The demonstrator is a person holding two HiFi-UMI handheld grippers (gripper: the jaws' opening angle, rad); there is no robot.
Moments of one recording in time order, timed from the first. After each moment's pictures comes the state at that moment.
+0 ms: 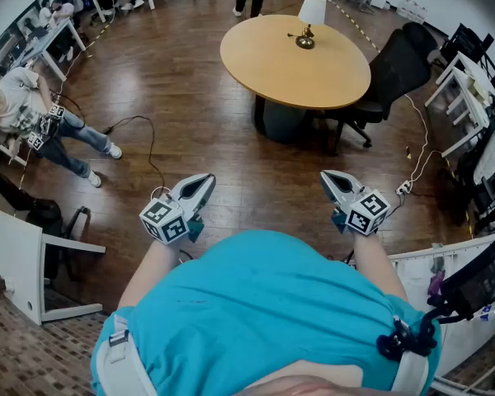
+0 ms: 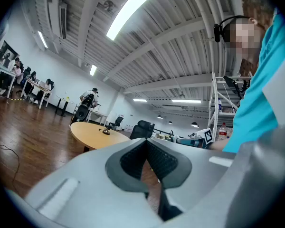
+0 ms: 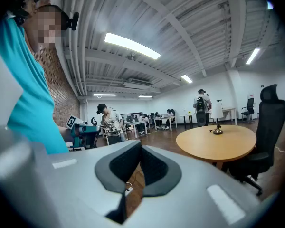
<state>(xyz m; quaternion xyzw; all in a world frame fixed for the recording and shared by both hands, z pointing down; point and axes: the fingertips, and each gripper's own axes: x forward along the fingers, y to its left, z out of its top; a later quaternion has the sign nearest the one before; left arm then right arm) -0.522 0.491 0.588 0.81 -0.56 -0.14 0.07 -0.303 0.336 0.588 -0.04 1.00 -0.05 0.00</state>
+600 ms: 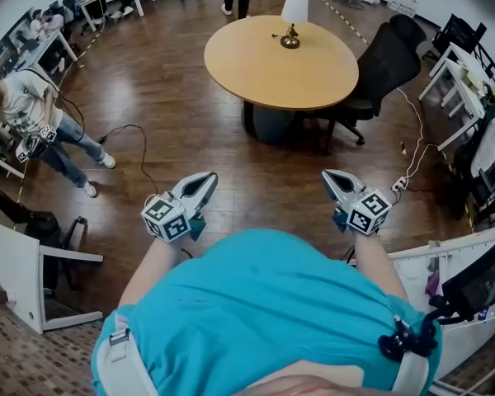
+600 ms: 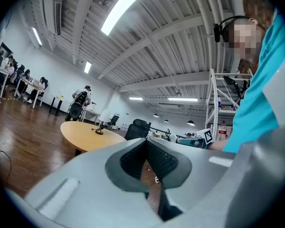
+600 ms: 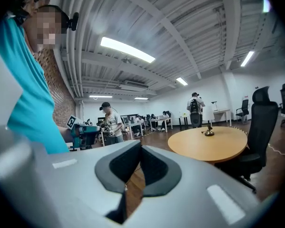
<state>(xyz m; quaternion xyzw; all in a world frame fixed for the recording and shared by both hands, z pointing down) -0.480 0.429 0.584 0.83 -0.55 -0.13 0.06 -0.256 0.285 0.587 -0.06 1.00 -0.05 0.01</state>
